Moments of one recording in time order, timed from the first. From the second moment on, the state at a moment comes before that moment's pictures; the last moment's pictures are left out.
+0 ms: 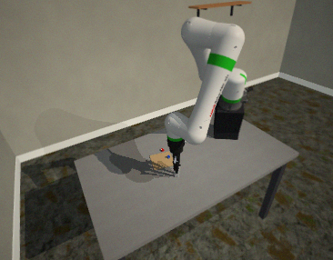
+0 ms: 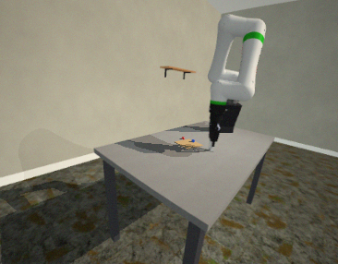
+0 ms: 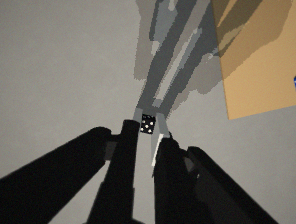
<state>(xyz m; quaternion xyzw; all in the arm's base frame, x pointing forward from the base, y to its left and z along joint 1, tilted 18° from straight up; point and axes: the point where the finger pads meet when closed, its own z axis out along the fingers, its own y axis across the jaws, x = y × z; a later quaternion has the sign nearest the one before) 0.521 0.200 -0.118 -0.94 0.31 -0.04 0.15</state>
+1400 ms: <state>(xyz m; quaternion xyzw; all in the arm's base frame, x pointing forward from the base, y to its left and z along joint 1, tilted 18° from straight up) 0.504 0.174 -0.023 -0.94 0.31 -0.04 0.15</state>
